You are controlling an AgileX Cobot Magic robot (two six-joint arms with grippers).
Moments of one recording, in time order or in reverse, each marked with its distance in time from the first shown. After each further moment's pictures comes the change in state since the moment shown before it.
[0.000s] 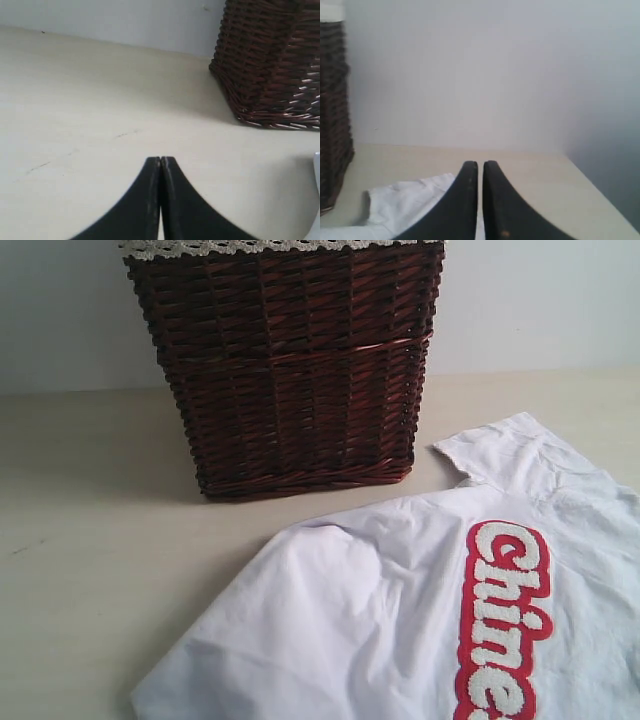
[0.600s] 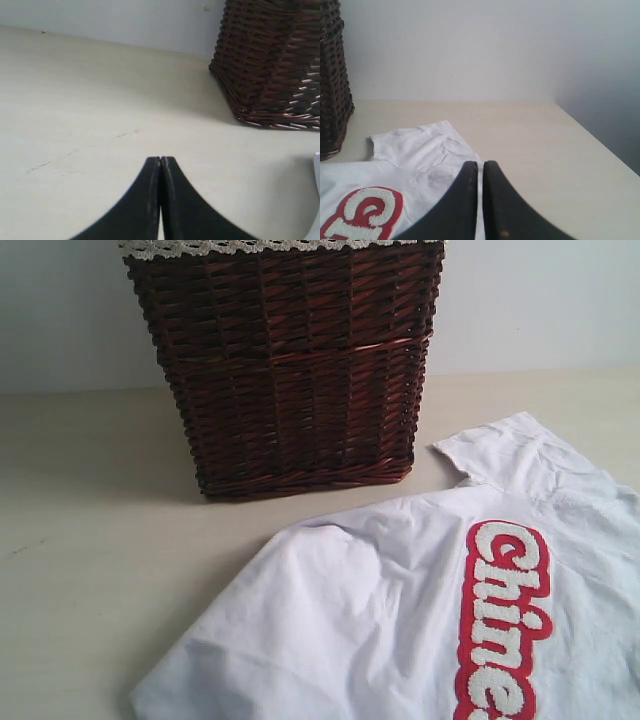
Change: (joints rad) left arm 0.000 0.000 0.000 0.000 0.000 0.000; right arm 0.000 -0.593 0.042 -0.562 0.698 0.590
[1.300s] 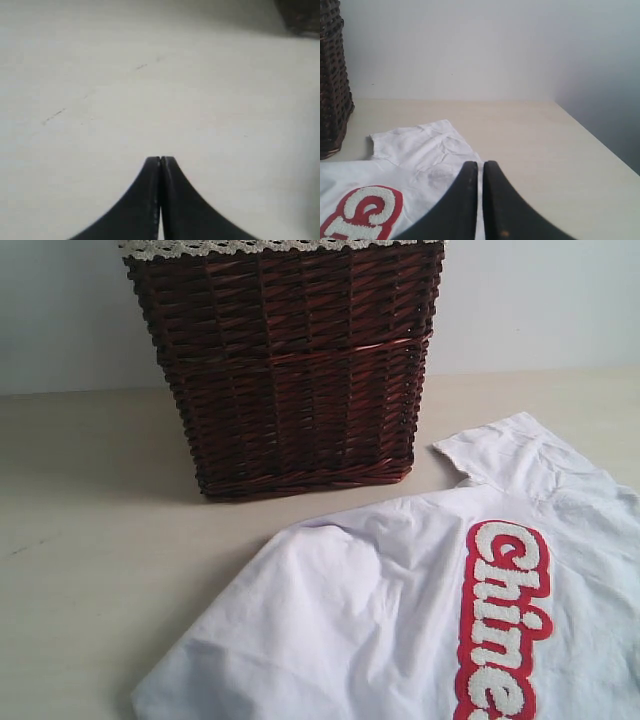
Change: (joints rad) left arm 0.006 0.743 -0.236 0.094 -0.041 0.008; right arm 0.000 0.000 0.000 0.002 0.004 -0.002
